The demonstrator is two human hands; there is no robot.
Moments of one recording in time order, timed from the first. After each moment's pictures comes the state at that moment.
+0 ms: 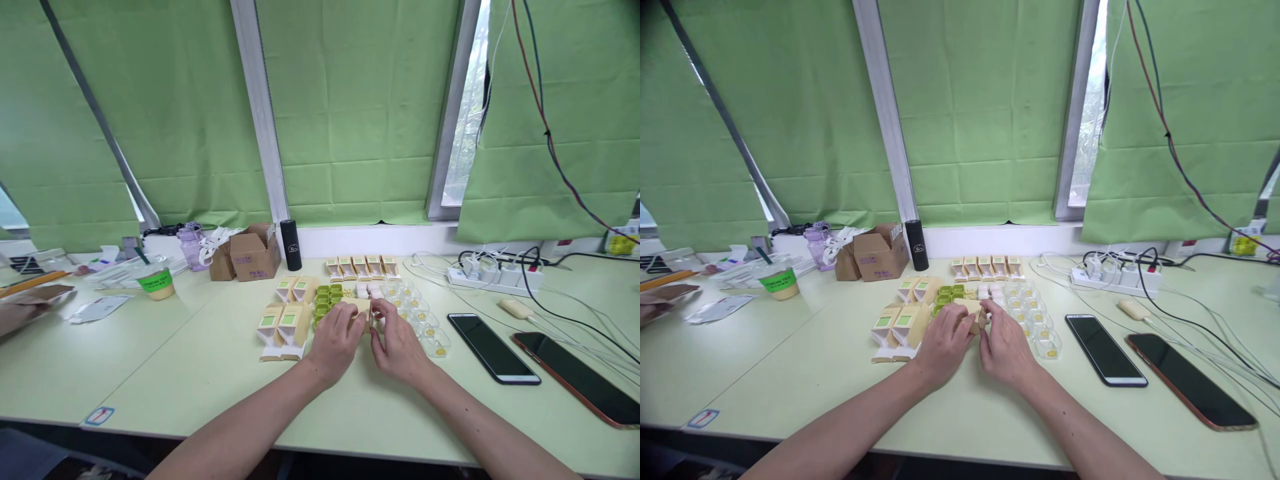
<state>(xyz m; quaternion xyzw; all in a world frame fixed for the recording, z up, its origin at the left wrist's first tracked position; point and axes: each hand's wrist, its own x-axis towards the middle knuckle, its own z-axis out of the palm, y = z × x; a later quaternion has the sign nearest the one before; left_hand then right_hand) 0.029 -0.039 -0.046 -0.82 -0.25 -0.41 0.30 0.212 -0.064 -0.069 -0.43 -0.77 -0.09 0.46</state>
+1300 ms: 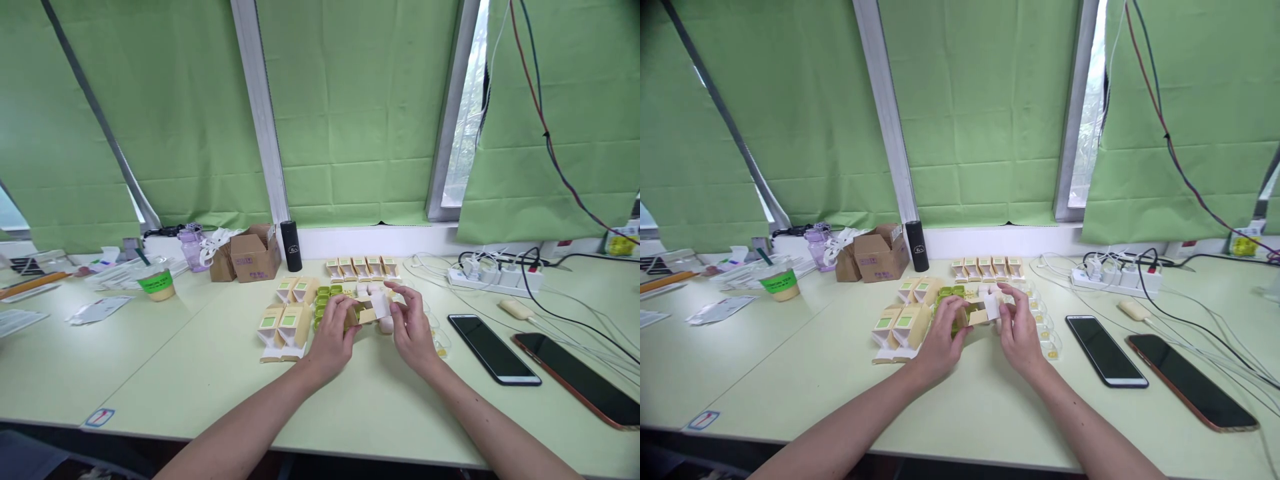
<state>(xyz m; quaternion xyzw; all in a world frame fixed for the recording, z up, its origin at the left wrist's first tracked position) 0.022 -0.037 -0.047 -0.82 -0.31 -0.46 -0.10 0.222 -0.055 -0.054 -0.40 -0.64 0.08 0.65</state>
